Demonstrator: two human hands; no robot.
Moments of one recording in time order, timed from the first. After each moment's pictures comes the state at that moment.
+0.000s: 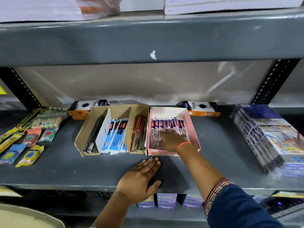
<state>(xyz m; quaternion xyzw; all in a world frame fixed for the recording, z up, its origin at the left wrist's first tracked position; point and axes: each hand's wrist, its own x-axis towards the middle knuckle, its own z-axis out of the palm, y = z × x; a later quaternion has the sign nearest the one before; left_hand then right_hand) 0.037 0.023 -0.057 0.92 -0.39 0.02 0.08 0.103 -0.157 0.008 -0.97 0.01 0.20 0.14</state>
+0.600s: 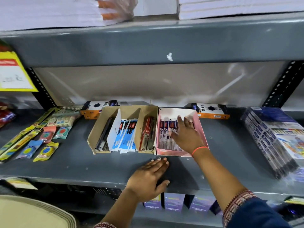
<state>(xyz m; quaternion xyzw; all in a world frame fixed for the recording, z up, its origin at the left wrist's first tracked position) 0.035 0.021 -0.050 0.92 -0.39 0.01 0.05 0.085 -0.163 0.027 -0.97 0.08 0.03 0.23</state>
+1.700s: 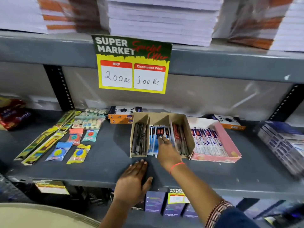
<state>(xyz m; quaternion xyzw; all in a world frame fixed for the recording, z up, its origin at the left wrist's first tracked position) 0.055 0.190 -0.069 0.95 -0.24 0.10 0.19 0.078 0.043 0.032 -0.99 0.05 0.05 0.15</state>
